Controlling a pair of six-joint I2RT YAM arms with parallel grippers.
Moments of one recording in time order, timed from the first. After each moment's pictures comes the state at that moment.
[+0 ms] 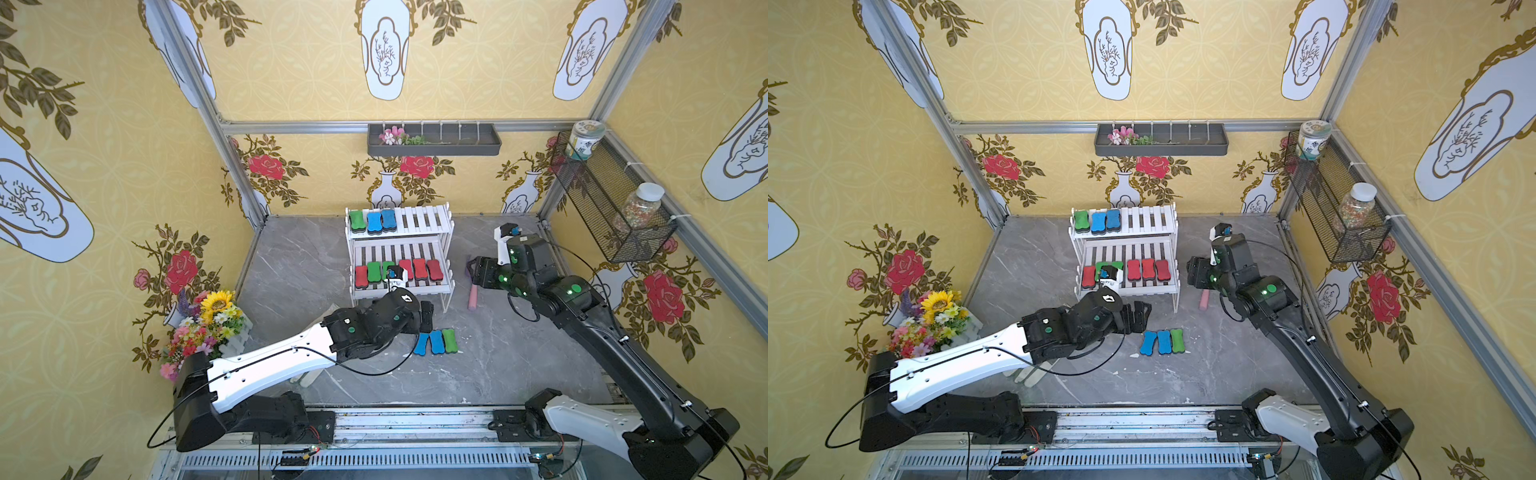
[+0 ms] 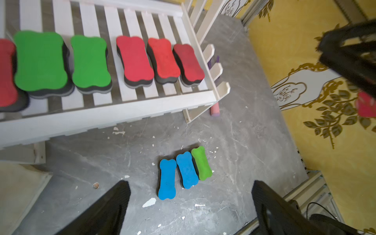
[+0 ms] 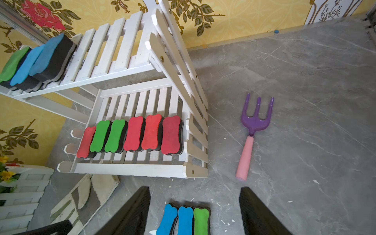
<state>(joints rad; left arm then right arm) -1.10 1.24 1.08 -0.53 -0.36 -0.81 0.45 1.11 1.19 -0.74 0.06 0.44</state>
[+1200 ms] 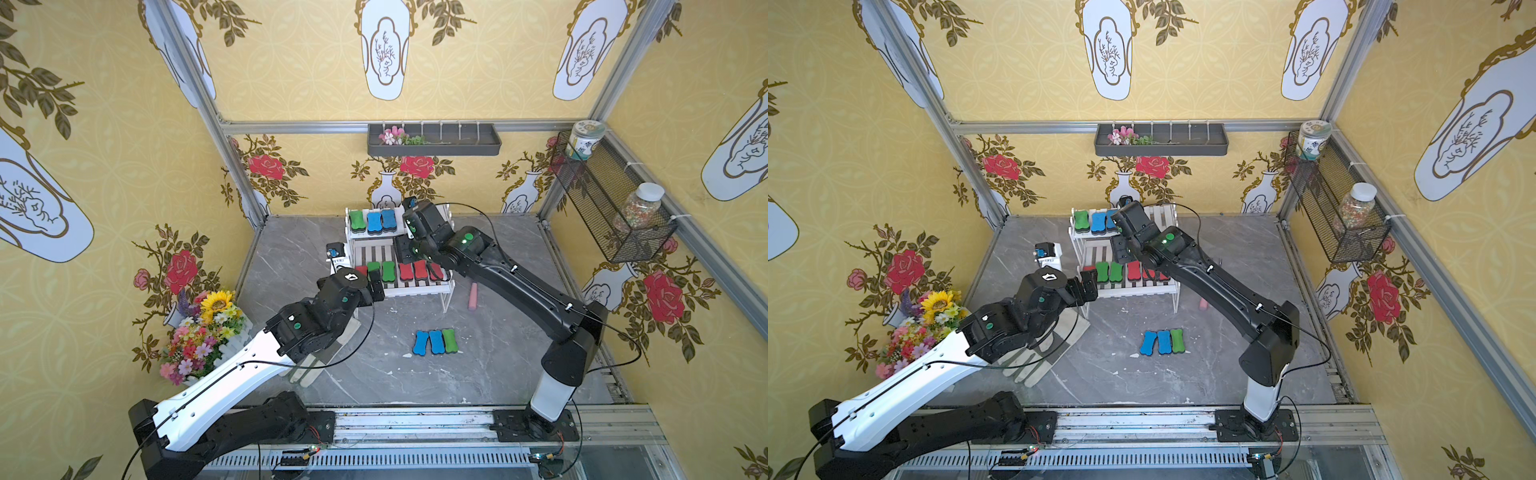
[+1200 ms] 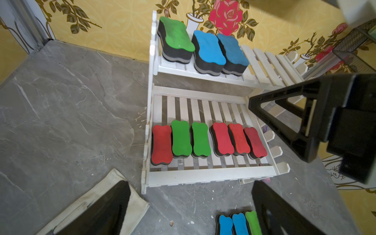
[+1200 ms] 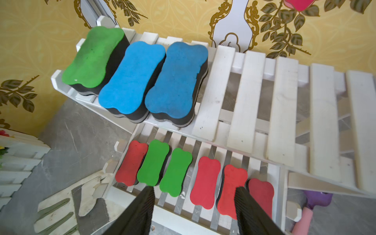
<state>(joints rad) -0.87 1.00 1.07 -0.65 -0.58 -0.67 0.79 1.78 1.90 -0.83 0.26 0.31</state>
